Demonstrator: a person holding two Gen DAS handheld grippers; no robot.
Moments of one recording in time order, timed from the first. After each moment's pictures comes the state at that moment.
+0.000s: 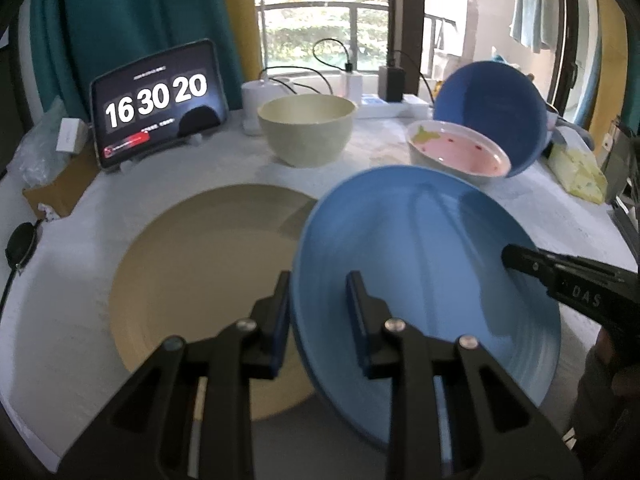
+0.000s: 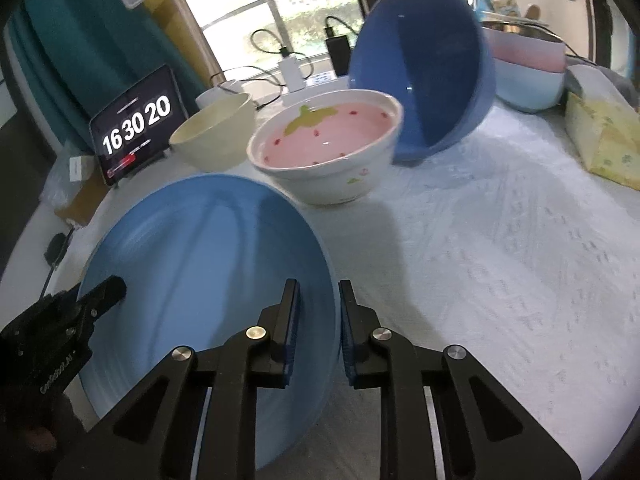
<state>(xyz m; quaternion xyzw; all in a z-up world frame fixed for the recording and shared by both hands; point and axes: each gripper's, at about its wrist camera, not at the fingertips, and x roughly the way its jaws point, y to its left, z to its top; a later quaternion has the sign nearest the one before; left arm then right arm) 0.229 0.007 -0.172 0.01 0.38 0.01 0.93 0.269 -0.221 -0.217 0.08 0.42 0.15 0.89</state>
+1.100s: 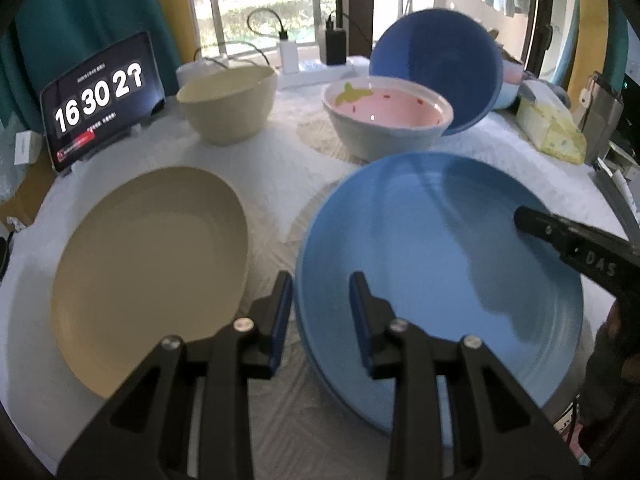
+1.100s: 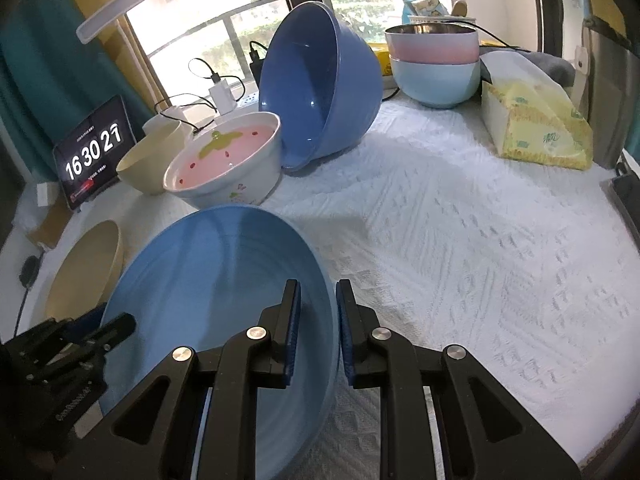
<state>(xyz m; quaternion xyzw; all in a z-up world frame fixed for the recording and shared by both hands) 0.241 -0.057 -0.185 0.03 0.42 -0.04 0.91 0.255 -0.277 -0.211 0.08 0.41 0.07 0.90</state>
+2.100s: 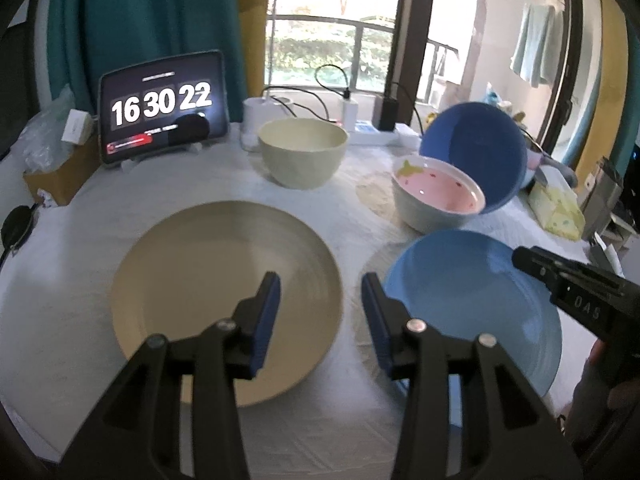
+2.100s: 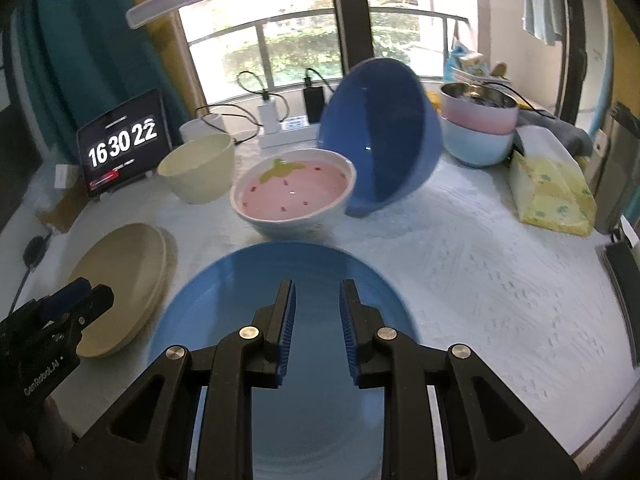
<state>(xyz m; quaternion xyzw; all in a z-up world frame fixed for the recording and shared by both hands) 0.215 0.011 -0.146 -0.05 0.35 0.00 0.94 0.247 -0.217 -0.167 0.02 0.37 0.10 0.92</state>
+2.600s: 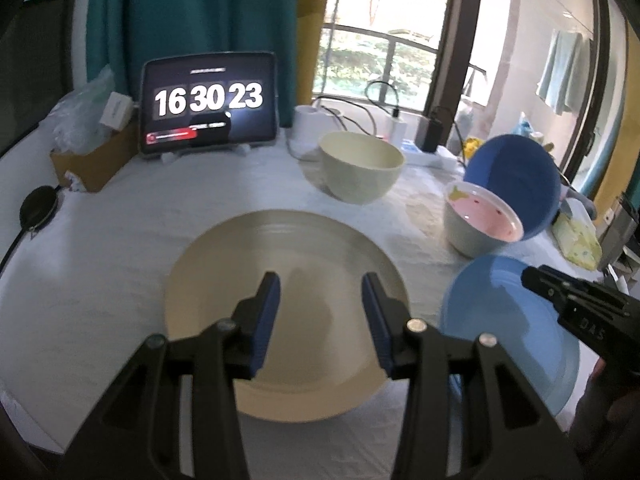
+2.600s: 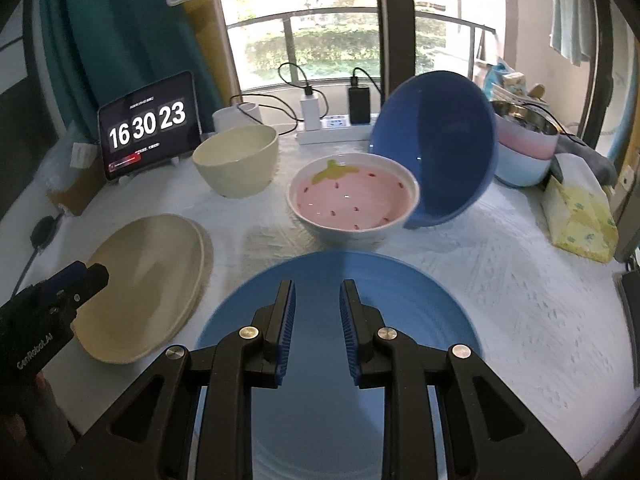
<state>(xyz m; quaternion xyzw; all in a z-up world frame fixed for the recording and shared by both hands) 0.211 0.062 -0.146 -0.08 0.33 0.05 0.94 0.254 -0.170 -0.165 -0.01 0.38 0.12 0.92</state>
